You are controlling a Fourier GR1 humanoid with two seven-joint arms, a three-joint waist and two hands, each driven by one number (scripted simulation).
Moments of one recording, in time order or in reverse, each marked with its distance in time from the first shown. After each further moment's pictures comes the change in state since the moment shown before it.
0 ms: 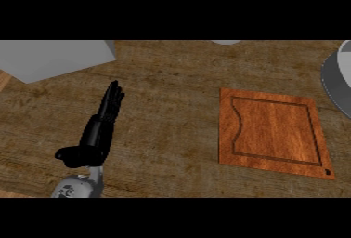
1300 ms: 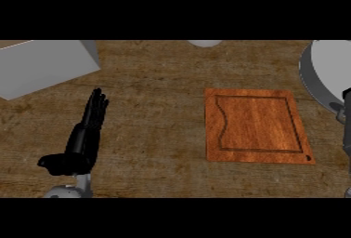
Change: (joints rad) left arm 0.080 0.021 0.053 -0.029 0.010 0.022 -0.006; right arm 0.058 0.128 -0.479 0.143 -0.109 -0.265 -0.034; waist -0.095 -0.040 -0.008
